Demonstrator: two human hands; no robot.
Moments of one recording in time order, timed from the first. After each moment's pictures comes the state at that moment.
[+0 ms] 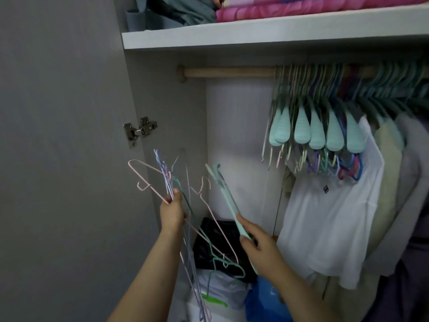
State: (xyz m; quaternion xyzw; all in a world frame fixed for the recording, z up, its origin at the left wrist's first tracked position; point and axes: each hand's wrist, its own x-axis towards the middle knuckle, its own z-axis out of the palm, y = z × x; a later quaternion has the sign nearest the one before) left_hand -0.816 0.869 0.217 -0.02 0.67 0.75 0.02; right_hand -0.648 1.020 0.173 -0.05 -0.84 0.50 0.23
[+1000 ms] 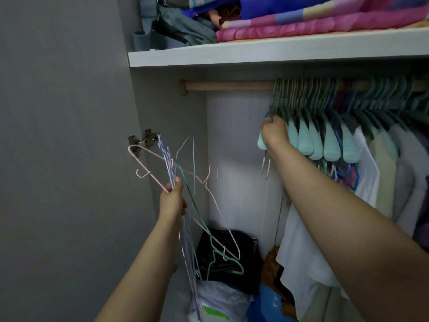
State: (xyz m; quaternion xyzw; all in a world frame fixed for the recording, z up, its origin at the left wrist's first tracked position) left_hand -0.823 0.868 0.267 0.05 0.64 0.77 0.02; right_hand -0.790 1.117 0.407 -0.24 -0.73 0.49 0.41
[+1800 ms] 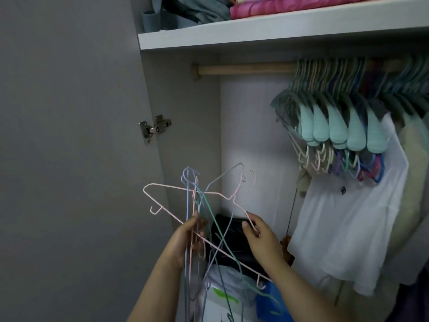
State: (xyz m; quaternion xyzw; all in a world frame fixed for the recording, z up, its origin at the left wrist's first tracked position) left_hand -0.778 0.835 0.178 0.00 0.49 0.82 0.31; right_hand -0.685 1.021 0.152 -0.21 -0.82 0.50 0.18
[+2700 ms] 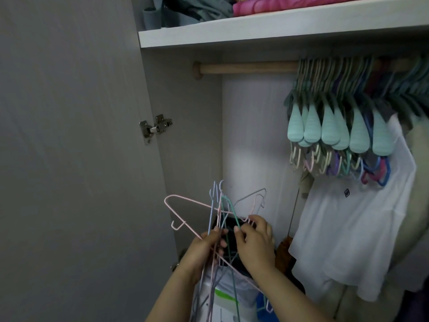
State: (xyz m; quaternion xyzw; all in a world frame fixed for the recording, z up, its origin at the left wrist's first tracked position) left_hand -0.748 0.861 0.165 0.06 0.61 0.73 0.28; right_hand -0.699 0.997 0.144 -0.22 -0.91 0.24 0.27
